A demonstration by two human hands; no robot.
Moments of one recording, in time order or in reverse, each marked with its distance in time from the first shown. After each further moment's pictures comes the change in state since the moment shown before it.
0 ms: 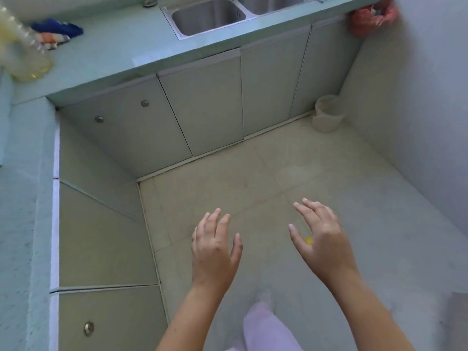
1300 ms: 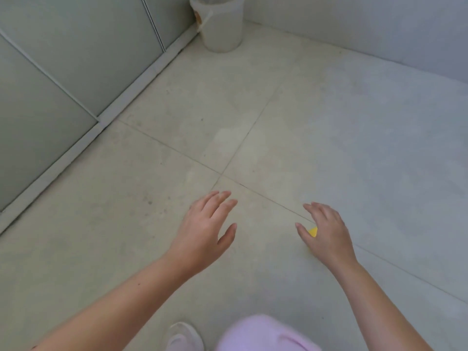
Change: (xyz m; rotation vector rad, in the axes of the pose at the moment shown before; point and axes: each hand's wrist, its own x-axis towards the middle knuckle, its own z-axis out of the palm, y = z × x) left_hand 0.144 -0.127 0.651 -0.121 -0.551 0.912; right_hand -0.021 0.509 0.499 -0.153 0.092 0.677
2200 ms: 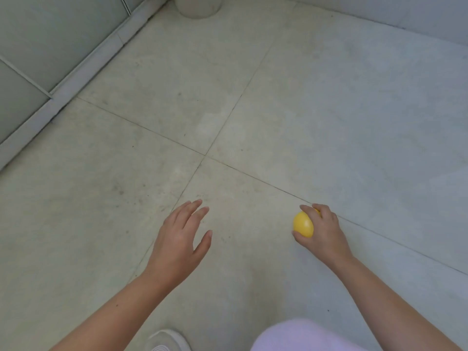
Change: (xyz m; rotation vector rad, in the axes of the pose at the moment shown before) left_hand -0.045 -0.043 0.094 -0.039 -0.044 -0.165; right_hand -0.023 0.058 0.079 0.035 -0.200 0.224
